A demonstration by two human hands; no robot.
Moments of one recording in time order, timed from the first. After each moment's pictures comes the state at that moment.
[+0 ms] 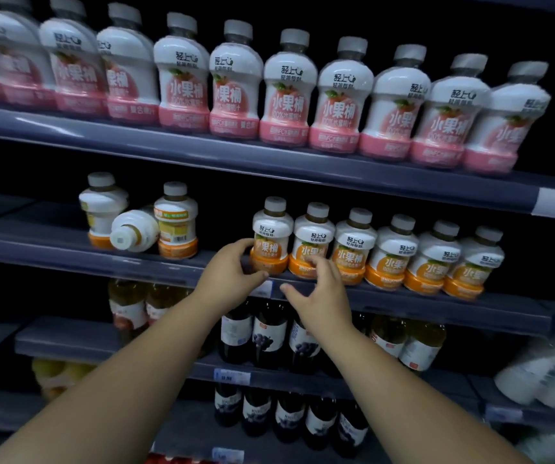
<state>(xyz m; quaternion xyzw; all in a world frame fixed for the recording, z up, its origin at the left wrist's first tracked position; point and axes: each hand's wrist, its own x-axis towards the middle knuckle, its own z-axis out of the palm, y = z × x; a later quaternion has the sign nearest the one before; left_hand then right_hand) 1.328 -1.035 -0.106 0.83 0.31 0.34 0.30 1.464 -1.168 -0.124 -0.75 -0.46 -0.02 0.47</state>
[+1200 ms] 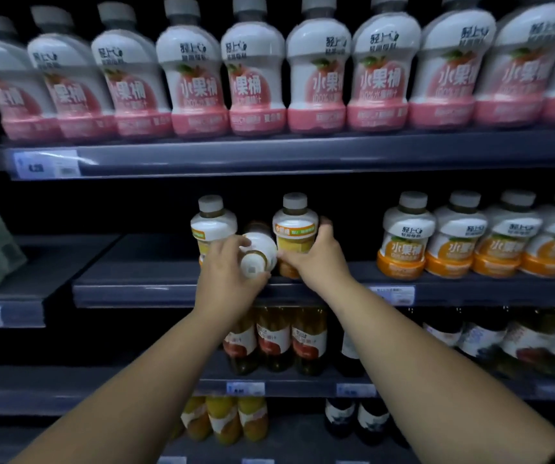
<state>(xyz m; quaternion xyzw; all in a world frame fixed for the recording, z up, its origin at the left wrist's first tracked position) 1.169 -0.862 -0.108 0.84 0.34 0.39 0.18 1.329 -0.938 -0.101 -0.78 -0.36 0.06 0.52</state>
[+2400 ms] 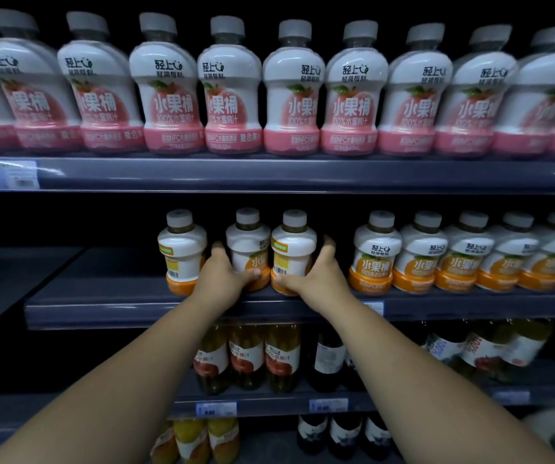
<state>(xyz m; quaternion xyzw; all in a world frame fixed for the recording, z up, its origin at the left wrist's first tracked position) 1.223 -0.838 -0.097 0.79 0.36 0.32 0.37 1.360 -0.973 -0.100 -0.81 -0.35 0.09 0.46</state>
